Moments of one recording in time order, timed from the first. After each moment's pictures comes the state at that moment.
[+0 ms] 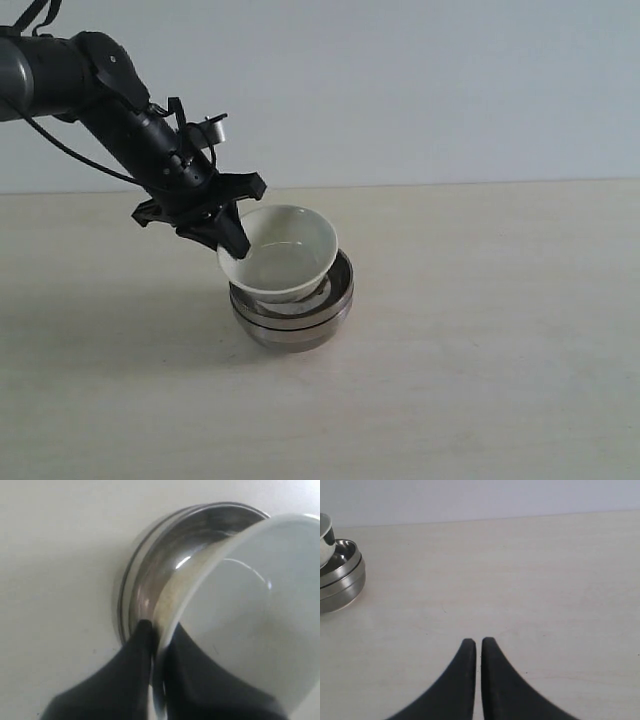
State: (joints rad) left arm -0.28 2.17 -1.79 -0.49 1.11 0.24; right arm 0.19 0.03 0.00 -0.03 0.35 0.14
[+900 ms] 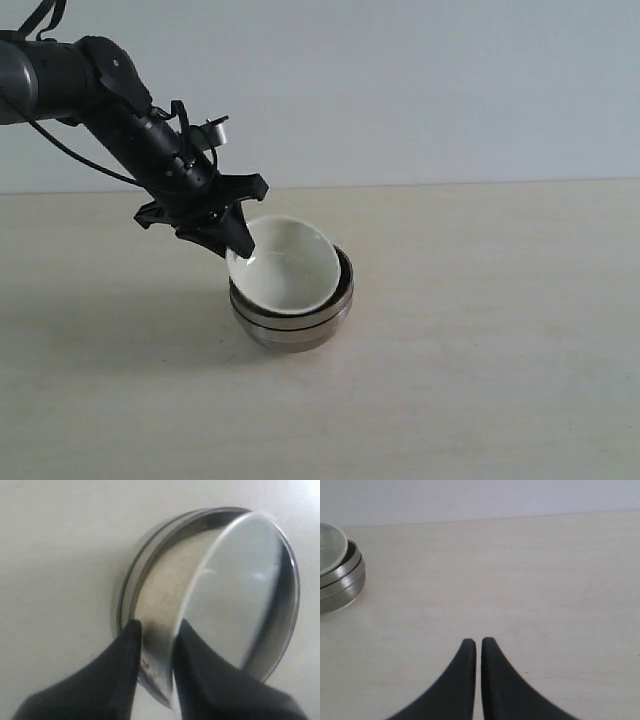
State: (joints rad) left arm -0.28 2.18 -1.79 -0.50 1.11 0.23; right arm 0.19 0.03 0.00 -0.03 0.35 0.14
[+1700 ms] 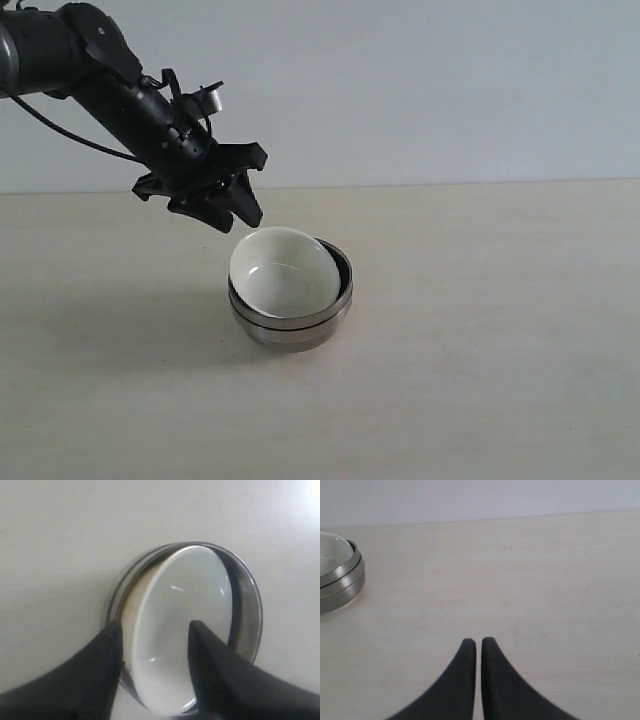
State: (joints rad) left arm -0.28 2.14 -1.82 -0.51 1.09 0.23; right arm 0.19 0.03 0.00 -0.03 0.35 0.14
